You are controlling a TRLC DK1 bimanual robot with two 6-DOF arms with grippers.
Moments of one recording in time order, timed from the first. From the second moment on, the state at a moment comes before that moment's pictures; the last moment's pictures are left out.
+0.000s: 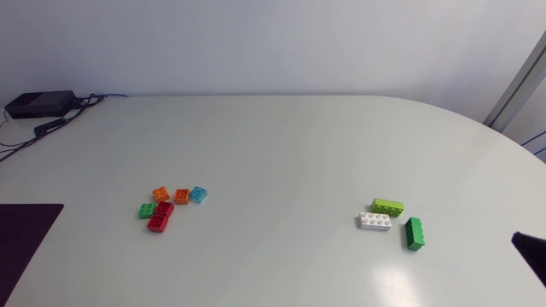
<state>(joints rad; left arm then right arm) 0.11 0.01 0.72 -0.83 -0.24 0.08 0.02 0.15 0.89 -1.17 -0.08 0.04</state>
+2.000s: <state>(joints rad) 0.01 0.01 0.02 -0.01 -0.01 0.02 0.00 0.01 0.04 0.00 0.00 -0.02</state>
